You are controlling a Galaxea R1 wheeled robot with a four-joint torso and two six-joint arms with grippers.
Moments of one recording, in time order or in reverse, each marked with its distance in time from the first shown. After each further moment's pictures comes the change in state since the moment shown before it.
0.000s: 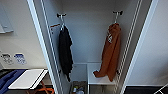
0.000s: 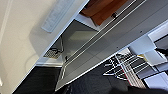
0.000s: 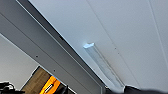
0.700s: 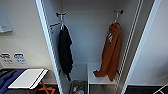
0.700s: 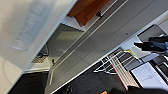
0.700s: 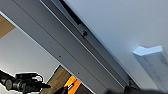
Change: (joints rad) left arm -0.210 0.038 0.087 -0.037 0.199 0.004; right arm 0.101 0.268 0.005 0.021 -0.086 -0.011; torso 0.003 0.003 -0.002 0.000
